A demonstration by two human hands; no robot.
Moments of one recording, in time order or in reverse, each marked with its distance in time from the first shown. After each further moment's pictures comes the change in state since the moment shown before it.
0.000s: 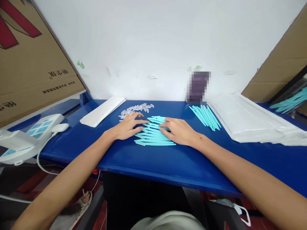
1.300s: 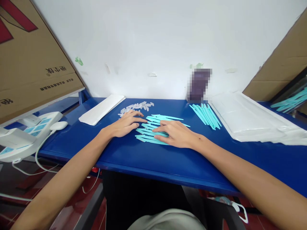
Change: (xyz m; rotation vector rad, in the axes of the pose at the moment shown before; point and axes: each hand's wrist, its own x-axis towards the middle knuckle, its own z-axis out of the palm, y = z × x) left_hand -0.001 -0.004 -0.006 -0.041 -0.013 0.022; right_hand -0.004 -0.009 0.000 0.150 -0.027 -0.153
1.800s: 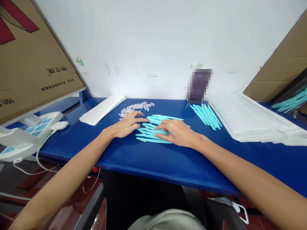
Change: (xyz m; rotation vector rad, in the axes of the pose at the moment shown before) left_hand 0.000 0.000 0.003 0.002 -0.036 -0.018; right_hand 0.002 0.002 -0.001 0.032 0.033 0.056
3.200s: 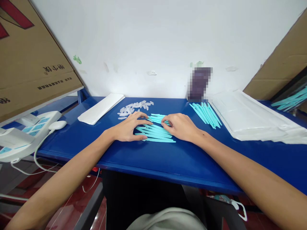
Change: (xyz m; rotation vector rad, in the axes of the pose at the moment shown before) left_hand 0.000 0.017 0.006 -0.021 0.057 0.160; right_hand 0.003 0.008 -0.006 -0.098 0.078 0.245
